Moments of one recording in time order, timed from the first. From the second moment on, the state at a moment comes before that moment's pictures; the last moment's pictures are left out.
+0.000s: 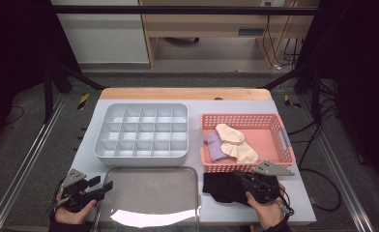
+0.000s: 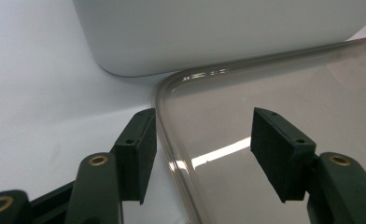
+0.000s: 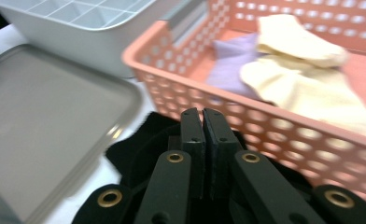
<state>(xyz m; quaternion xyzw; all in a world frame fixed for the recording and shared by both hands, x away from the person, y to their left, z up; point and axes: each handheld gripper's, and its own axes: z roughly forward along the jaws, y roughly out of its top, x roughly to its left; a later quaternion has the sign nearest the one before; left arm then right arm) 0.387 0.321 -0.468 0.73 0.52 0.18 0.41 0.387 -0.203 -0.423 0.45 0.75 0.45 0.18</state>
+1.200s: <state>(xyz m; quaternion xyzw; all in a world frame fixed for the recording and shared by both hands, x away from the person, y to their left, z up) 0.386 0.321 -0.468 0.73 0.52 0.18 0.41 0.386 -0.219 -0.413 0.46 0.74 0.43 0.22</state>
